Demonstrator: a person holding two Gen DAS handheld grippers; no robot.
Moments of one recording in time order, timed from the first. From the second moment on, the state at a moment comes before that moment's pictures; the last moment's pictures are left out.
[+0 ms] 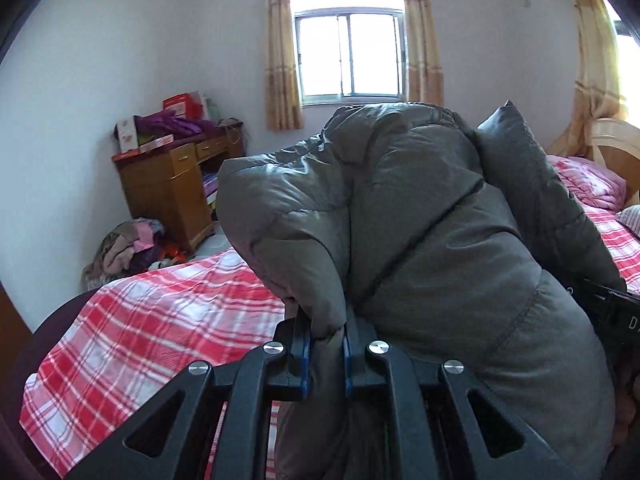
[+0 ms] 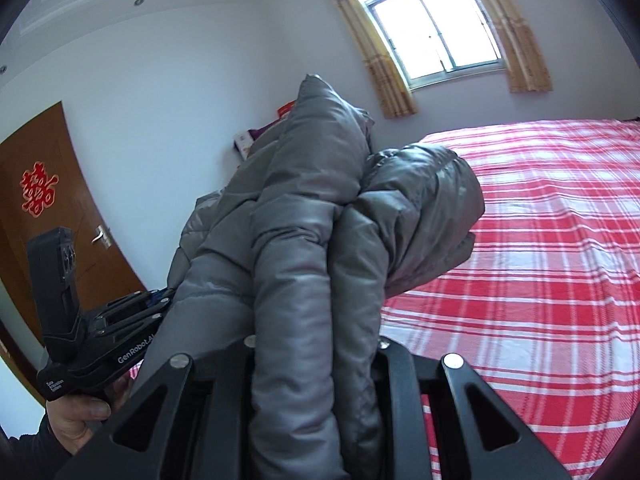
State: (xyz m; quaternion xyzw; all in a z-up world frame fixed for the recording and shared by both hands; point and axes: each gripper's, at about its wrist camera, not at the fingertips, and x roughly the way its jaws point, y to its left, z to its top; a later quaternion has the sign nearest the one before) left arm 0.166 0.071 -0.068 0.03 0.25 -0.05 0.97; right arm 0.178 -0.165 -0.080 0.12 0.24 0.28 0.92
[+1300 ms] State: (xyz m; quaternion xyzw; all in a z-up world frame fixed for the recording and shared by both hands) left arm 0.193 0.180 -0.144 0.00 0.33 0.01 0.95; right arm 0.230 -0.057 -0.141 0.08 0.35 0.31 0.88
